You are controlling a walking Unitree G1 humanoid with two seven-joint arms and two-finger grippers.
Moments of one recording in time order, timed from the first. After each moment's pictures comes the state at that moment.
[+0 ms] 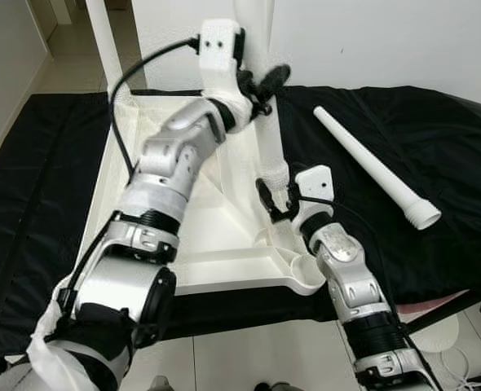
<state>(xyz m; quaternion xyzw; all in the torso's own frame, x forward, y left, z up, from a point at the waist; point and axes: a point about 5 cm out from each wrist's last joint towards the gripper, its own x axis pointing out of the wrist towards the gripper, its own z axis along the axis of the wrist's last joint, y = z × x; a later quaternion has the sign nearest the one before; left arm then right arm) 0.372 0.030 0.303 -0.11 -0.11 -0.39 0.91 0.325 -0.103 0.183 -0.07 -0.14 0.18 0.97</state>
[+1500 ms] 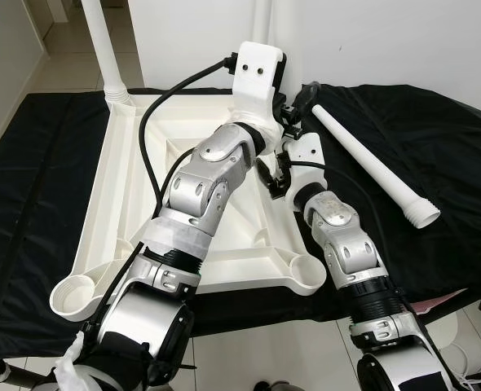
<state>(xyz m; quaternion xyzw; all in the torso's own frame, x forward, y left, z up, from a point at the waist) 0.340 0.001 0.299 -0.08 -0.15 -0.39 0.91 0.349 -0.098 0.203 -0.12 -0.07 0.19 0.97</state>
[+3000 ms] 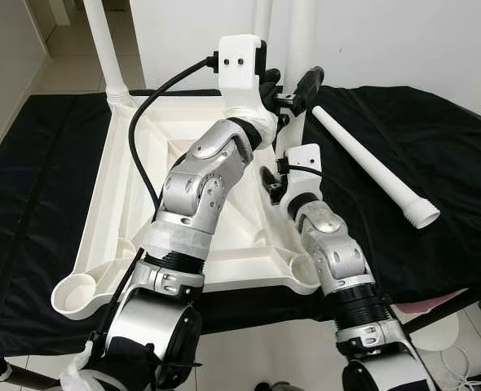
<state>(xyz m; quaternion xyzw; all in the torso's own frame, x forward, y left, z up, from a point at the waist) 0.342 0.014 0.309 -0.17 -0.15 -0.37 0.90 0.348 -0.089 0.186 0.00 -0.02 0.12 0.99</state>
